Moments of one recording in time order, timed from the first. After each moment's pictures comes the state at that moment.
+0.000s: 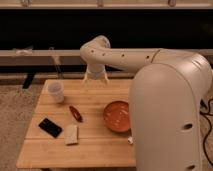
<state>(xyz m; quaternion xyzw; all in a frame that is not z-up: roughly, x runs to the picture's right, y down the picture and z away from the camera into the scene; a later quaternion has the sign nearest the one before) -0.051 -0.028 0.800 -0.21 0.16 0.67 0.69</state>
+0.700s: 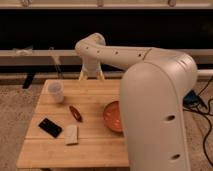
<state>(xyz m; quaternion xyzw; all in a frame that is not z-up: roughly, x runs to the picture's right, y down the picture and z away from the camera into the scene) -0.094 -0.049 0.814 -0.23 0.15 0.64 0.72</state>
